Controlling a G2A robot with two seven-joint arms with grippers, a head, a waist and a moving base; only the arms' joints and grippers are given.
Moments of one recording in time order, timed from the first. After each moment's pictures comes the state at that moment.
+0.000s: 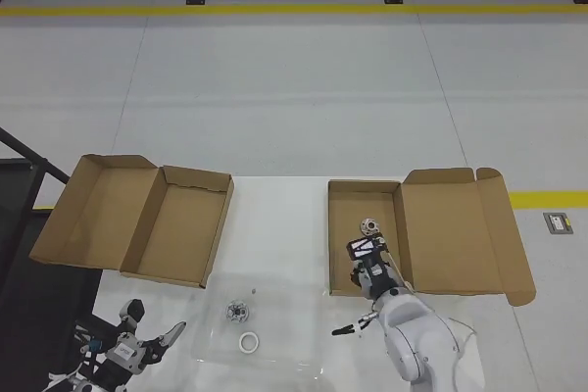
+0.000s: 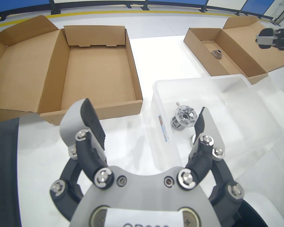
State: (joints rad) left arm 1.83 -1.13 -1.81 -1.84 1.13 -0.49 0.15; right arm -1.19 -1.48 1.30 -1.76 -1.53 -0.02 0.72
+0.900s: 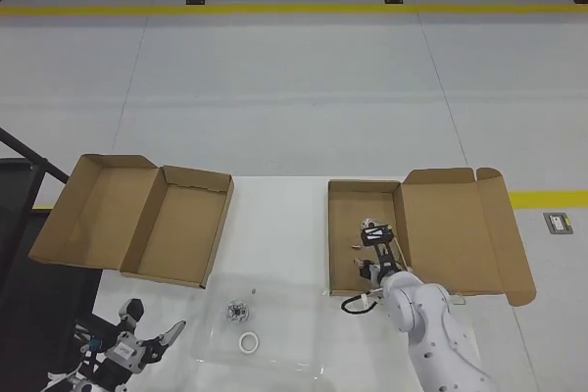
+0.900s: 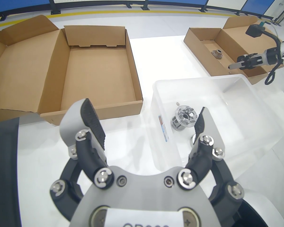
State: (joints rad) left arm 1.83 -1.12 -1.82 -1.88 1.18 -0.46 0.13; right arm -1.04 -1.47 1.34 -1.44 -1.43 0.03 0.73
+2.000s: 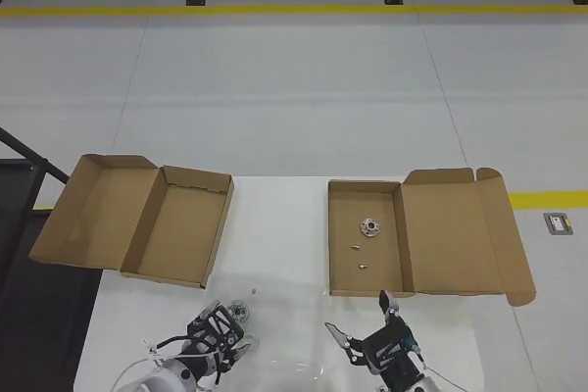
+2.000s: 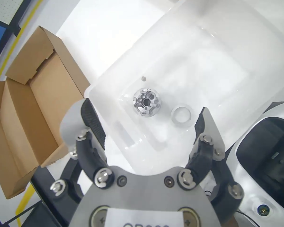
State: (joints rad) left arm 1.68 -1.13 -1.43 -2.12 1.68 -0.41 -0.50; right arm -1.77 -1.42 1.32 -2.15 -1.62 -0.20 0.06
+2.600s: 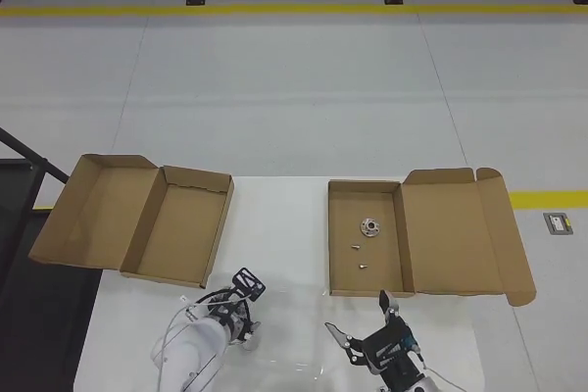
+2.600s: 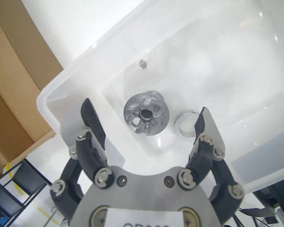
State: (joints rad) left arm 1.25 -1.20 -1.18 -1.82 1.49 -0.24 -1.03; right arm -1.77 -1.42 1.32 -2.15 -1.62 -0.20 0.06
